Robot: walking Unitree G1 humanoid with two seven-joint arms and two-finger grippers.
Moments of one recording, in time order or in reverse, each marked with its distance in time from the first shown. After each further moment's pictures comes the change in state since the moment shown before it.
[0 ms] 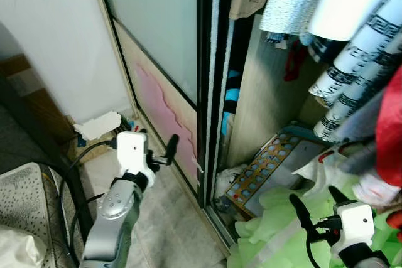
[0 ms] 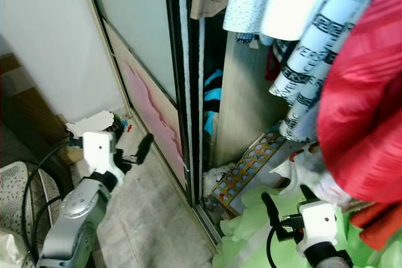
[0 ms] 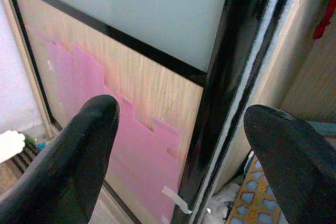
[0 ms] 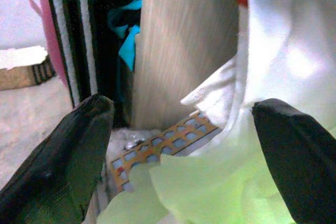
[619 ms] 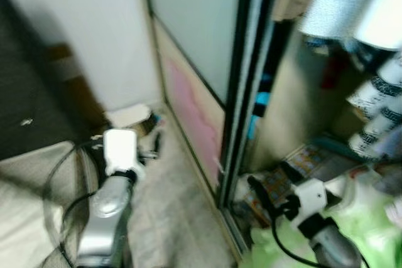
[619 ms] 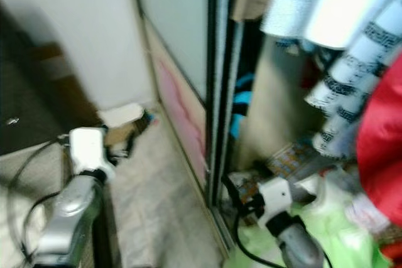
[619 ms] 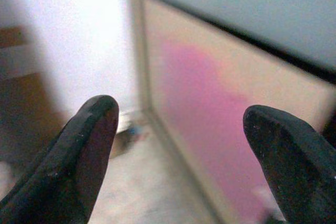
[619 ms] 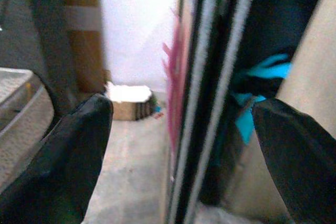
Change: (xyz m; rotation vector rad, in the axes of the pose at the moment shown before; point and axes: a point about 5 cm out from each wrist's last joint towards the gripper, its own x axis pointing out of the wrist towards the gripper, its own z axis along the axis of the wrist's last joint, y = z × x) left arm -0.004 0.027 0.000 0.076 0.017 0.238; right arm 0.057 0.043 0.005 0.038 -0.161 0.271
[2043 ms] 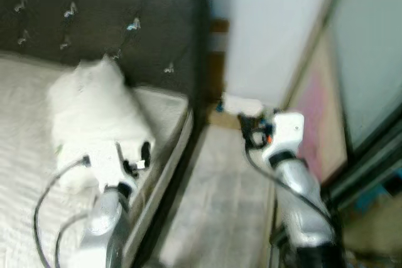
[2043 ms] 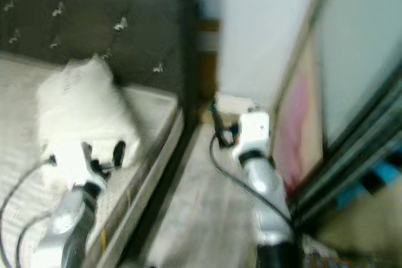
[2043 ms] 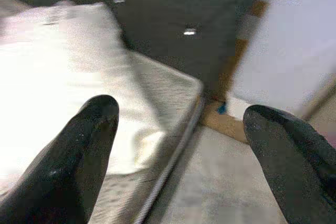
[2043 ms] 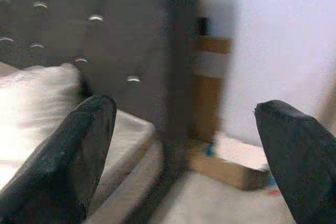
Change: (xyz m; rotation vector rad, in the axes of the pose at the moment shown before) left arm -0.024 0.009 -0.012 -0.172 0.073 0.107; right arm 0.106 0.020 0.078 0.128 -0.110 -0.198
